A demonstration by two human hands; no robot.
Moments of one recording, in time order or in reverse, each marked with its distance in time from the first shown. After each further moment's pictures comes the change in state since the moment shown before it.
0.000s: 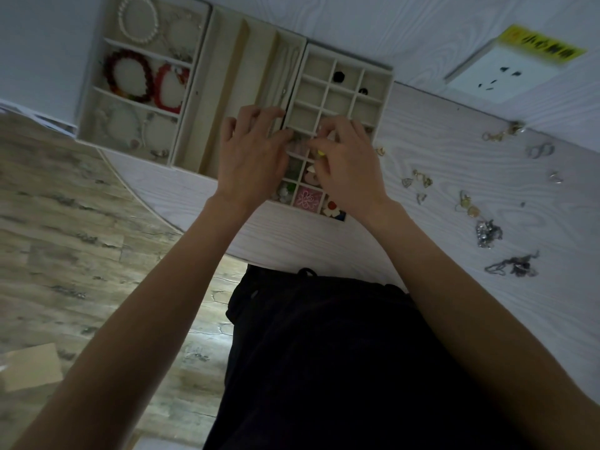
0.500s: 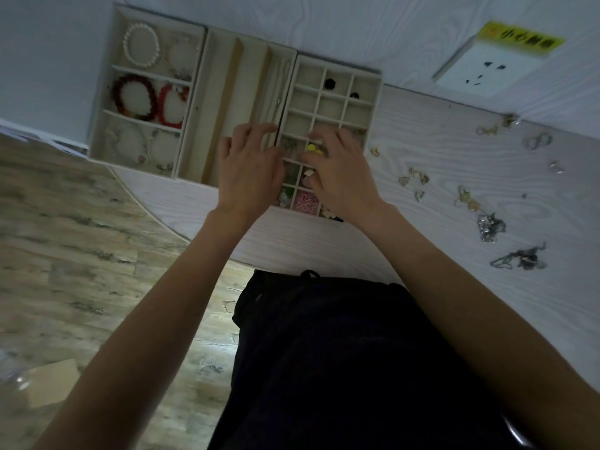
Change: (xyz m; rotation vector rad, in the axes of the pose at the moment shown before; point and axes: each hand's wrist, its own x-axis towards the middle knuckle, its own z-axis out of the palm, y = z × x) left_hand -0.008 0.005 -0.002 -0.045 -0.018 -0.044; right_hand -0.008 0.008 0.009 -0.066 -0.065 -0.088
